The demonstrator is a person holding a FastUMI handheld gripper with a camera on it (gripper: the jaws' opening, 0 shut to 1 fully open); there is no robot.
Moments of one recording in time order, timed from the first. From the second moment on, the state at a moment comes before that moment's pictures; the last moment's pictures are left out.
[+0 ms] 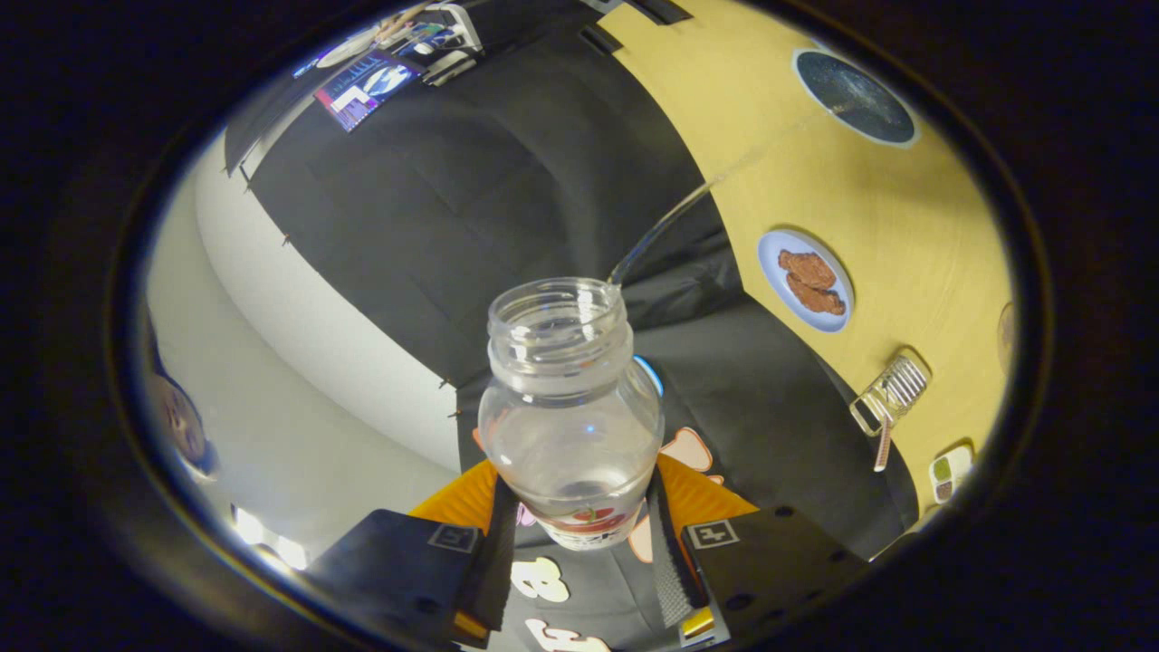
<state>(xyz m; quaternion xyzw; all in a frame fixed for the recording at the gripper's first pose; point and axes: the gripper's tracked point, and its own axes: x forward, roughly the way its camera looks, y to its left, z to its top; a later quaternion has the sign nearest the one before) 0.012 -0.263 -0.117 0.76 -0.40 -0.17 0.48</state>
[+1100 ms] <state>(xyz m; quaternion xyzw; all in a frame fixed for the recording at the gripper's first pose) 0.007 -0.258 -0.084 0.76 -0.43 -0.14 0.47</state>
